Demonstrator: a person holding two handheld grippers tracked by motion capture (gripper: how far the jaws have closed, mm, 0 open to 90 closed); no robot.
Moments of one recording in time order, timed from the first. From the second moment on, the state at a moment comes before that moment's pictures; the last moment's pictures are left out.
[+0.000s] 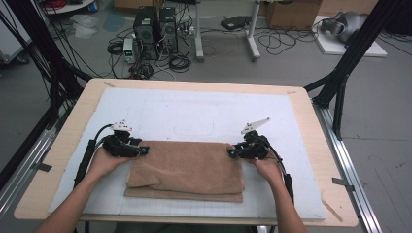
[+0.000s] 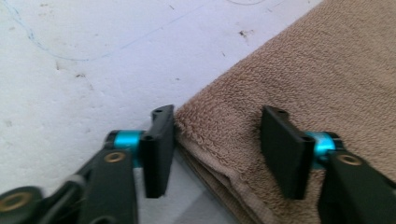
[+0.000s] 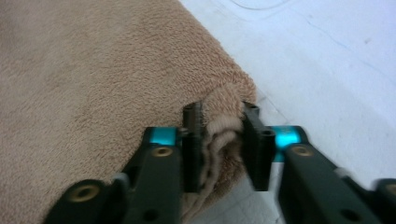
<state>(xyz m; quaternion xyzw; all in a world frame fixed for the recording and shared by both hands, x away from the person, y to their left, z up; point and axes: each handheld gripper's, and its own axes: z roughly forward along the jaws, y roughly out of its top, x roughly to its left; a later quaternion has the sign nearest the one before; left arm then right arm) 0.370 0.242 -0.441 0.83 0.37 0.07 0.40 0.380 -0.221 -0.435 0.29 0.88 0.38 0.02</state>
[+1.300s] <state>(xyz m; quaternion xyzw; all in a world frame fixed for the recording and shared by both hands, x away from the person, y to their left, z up) 0.353 0.231 -0.411 0.83 0.33 0.16 0.41 0.382 -0.220 -0.404 0.30 0.86 0.40 0.09</state>
